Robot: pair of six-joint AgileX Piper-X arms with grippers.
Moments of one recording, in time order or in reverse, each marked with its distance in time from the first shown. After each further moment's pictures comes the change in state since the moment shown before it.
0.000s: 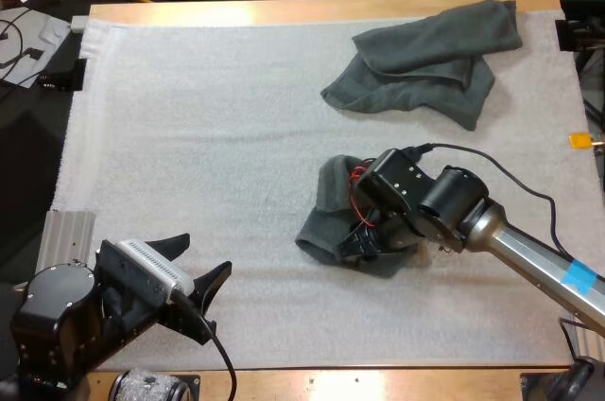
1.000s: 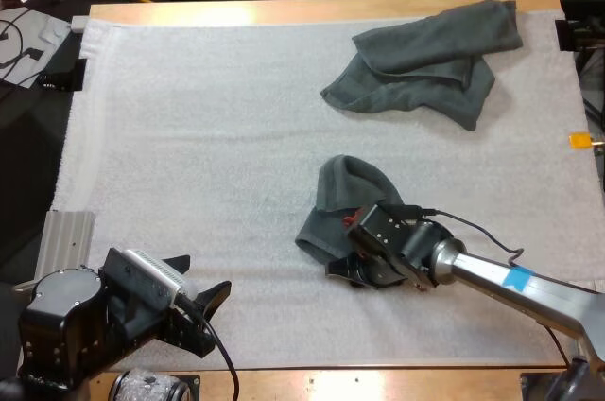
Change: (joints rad) left arm 0.000 0.000 0.000 0.135 0.000 -0.002; right arm 0.065 0.149 0.363 -0.486 -0.015 0.425
